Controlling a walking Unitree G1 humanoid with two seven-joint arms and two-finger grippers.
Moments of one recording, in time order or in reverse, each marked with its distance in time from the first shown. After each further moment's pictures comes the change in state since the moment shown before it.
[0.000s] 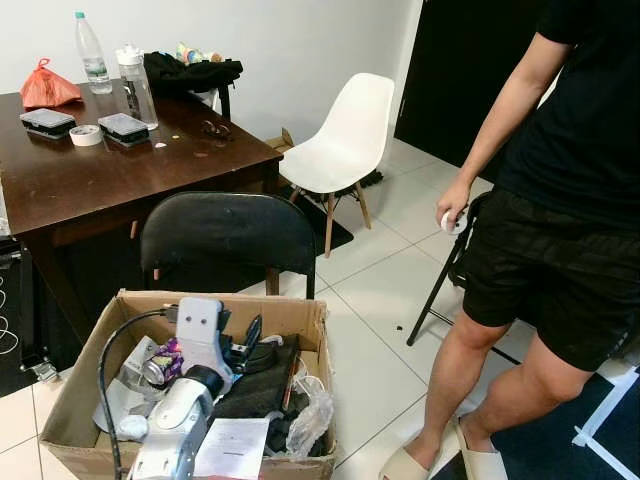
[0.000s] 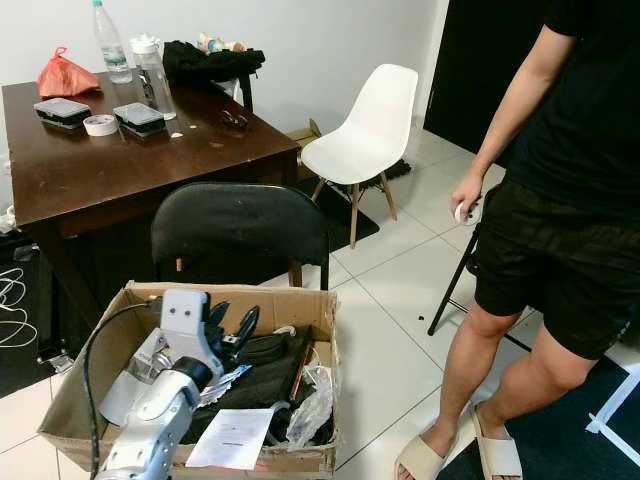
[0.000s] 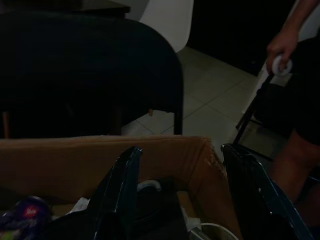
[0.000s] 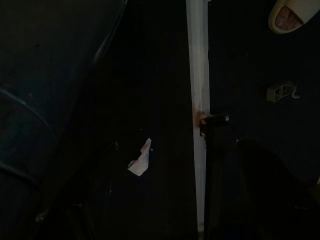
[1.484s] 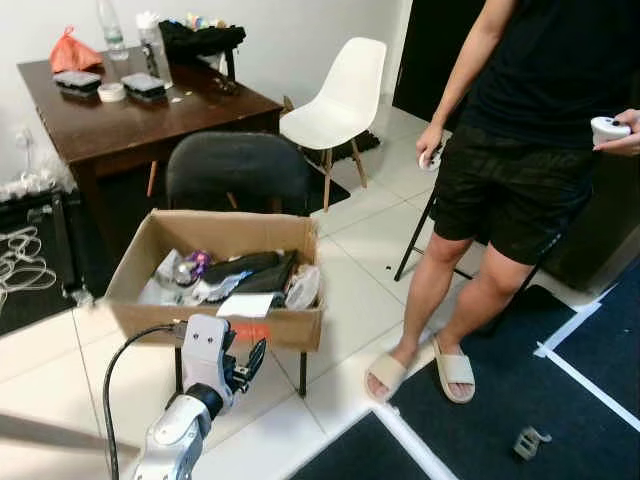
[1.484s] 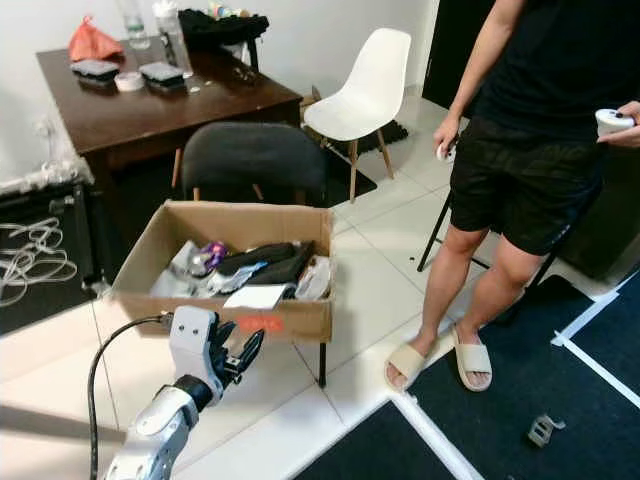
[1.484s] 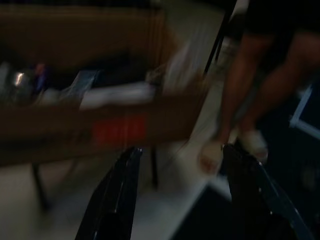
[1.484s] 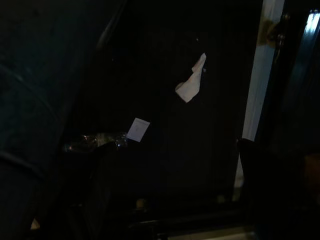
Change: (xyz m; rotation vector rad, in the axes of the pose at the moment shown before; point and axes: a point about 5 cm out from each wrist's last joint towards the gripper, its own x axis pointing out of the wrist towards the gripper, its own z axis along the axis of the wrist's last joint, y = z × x) left arm -0.016 0.000 -0.037 0.072 0.149 -0.052; right arm 0.000 0.003 -0.001 -0.009 0.002 0.018
